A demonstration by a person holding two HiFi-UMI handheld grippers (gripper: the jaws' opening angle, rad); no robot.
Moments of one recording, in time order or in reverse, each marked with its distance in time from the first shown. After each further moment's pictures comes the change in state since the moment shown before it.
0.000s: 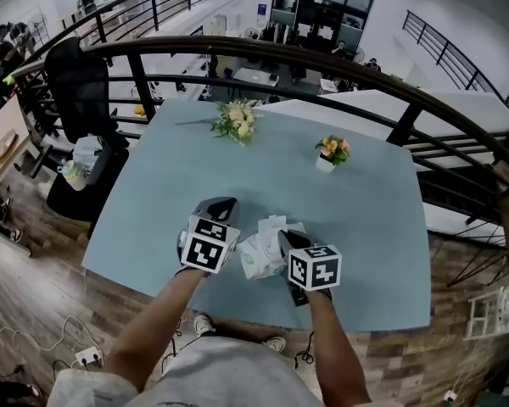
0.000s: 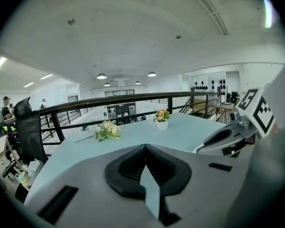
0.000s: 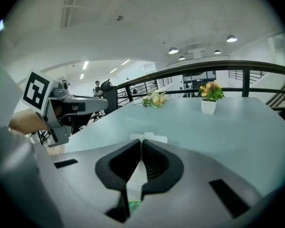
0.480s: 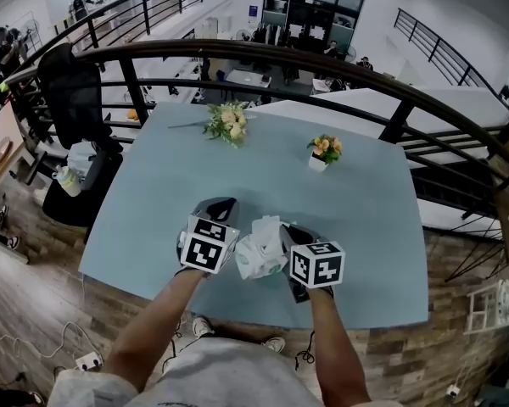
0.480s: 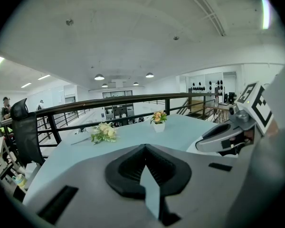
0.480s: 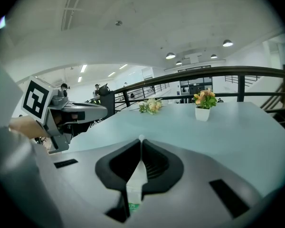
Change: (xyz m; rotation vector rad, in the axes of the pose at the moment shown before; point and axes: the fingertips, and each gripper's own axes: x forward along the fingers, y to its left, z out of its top) left arm 0.005 -0.013 0.009 0.011 -0.014 -0.026; right arm -0.016 -0.013 0.019 0.006 -0.056 -0.035
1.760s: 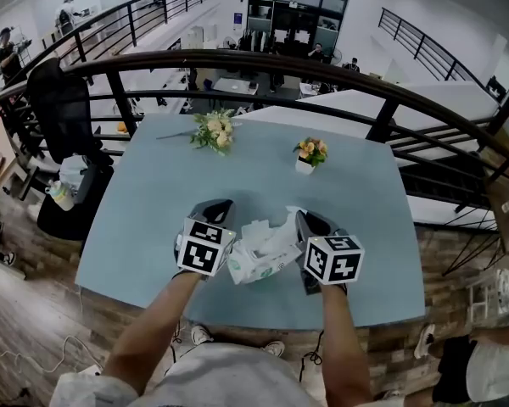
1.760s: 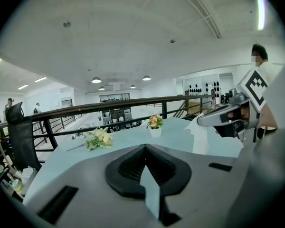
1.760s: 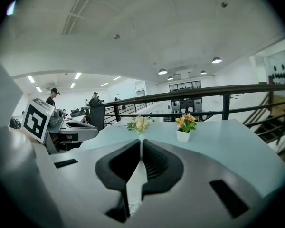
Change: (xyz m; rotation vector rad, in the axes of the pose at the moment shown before) left arm 0.006 -0.013 0.018 0.025 -0.034 -0.032; right arm -0.051 -0.040 0.061 -0.016 -0.166 -0.129
